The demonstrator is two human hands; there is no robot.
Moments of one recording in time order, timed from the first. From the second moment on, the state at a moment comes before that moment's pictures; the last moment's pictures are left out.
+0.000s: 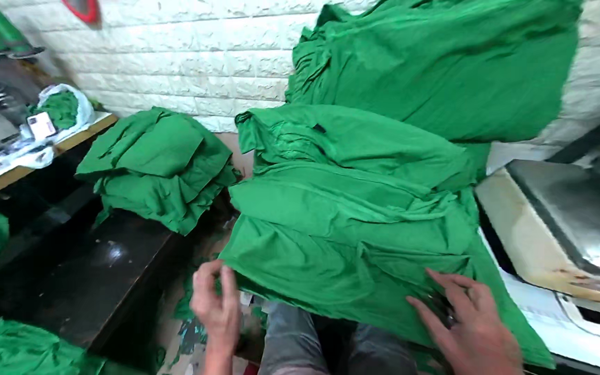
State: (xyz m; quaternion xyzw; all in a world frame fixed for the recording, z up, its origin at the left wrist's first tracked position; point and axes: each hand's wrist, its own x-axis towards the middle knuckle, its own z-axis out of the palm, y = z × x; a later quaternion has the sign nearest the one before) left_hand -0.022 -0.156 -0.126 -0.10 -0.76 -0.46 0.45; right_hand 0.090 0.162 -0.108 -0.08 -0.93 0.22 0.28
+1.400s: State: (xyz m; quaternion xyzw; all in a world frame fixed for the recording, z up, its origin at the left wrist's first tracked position) left_hand 0.029 0.056 -0.125 -0.60 -0.70 -0.39 0.04; right_hand 0.154 0.214 -0.136 -0.31 -0.81 0.31 0.40
